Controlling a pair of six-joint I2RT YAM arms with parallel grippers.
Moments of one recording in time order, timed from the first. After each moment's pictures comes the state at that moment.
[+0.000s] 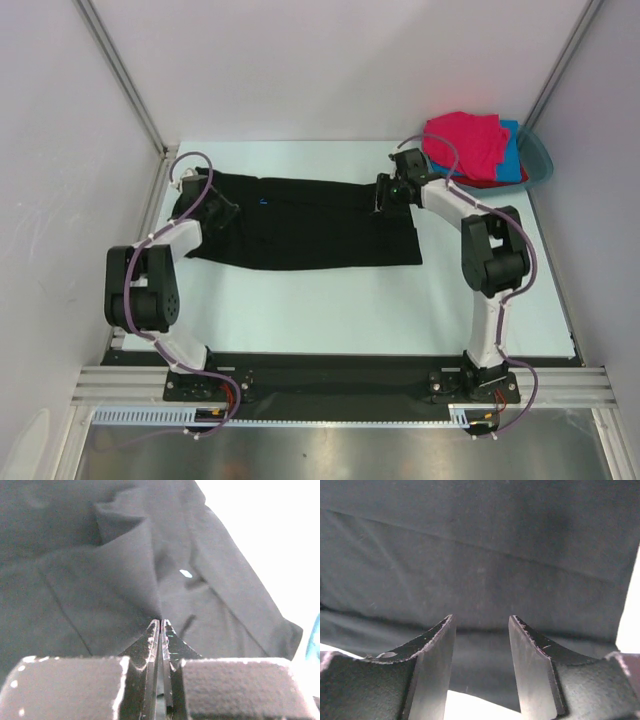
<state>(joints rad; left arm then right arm) 0.04 1.68 0.97 0.04 0.06 -0.78 0.30 1.99 1.50 -0.41 -0.19 0.38</state>
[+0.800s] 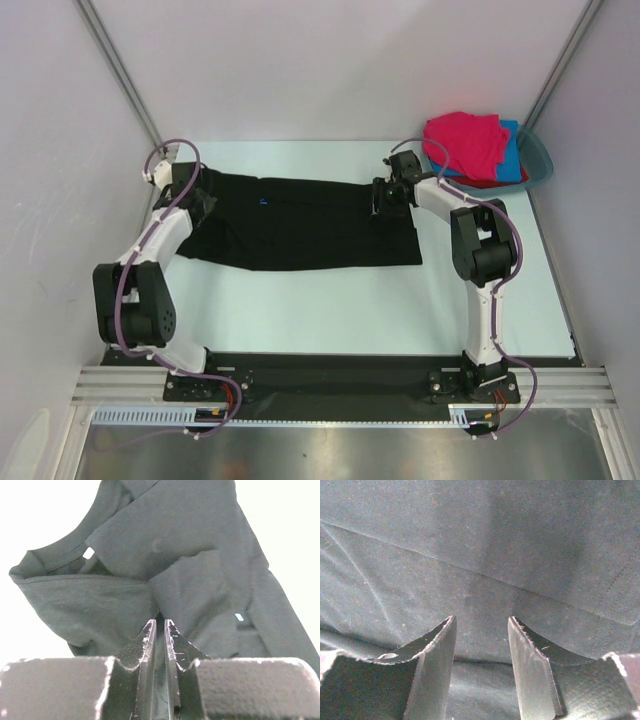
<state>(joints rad) 0.02 1.59 1.15 -0.36 -0.35 -0.77 0.31 2.15 1.61 -0.43 -0.21 0.33</state>
